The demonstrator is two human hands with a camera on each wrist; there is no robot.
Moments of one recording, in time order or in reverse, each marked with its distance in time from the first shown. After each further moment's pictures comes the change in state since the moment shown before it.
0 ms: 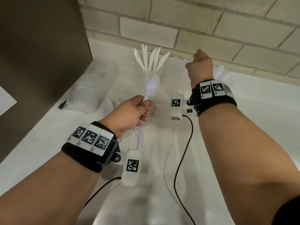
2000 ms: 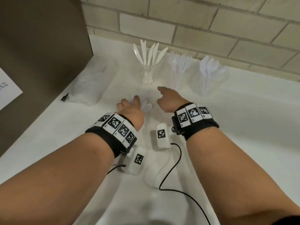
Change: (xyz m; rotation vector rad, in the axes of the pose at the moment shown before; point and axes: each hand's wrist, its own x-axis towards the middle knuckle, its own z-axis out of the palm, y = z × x) left_hand 0.010 -0.022 0.028 1.116 0.131 -0.346; right_hand -0.099 0.029 0.019 -0.859 -0.670 0.019
